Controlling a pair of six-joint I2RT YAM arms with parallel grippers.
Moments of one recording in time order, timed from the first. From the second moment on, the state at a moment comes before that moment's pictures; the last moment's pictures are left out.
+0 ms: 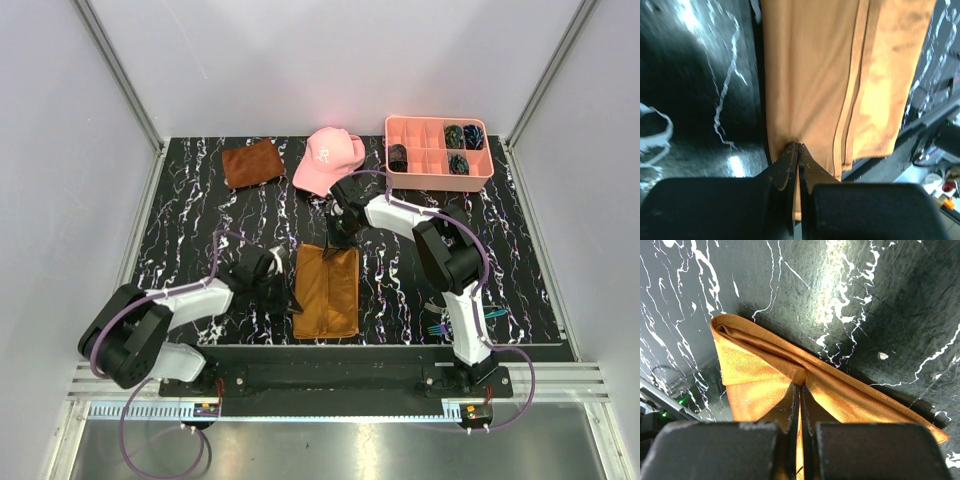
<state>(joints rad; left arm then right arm) -0.57 1.36 0.48 -0.09 0.39 -0.77 0.60 2.16 1.55 -0.55 -0.36 0.53</state>
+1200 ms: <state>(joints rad) -0.67 0.92 0.52 -0.31 0.39 -0.82 0.59 2.17 1.64 -0.60 -0.40 0.58</state>
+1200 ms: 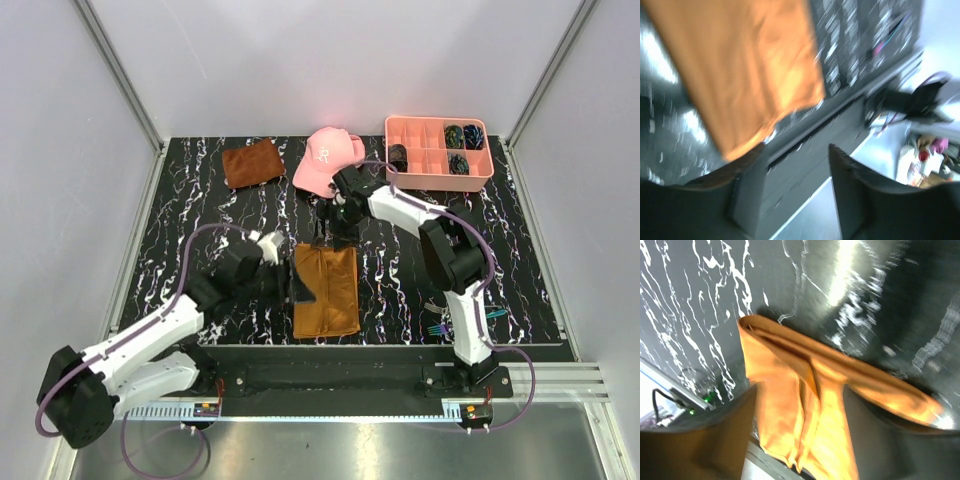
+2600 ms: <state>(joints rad) -1.29 2.01 1.44 -0.91 -0.37 -1.08 0.08 1.35 0.72 -0.46 -0.54 0.58</state>
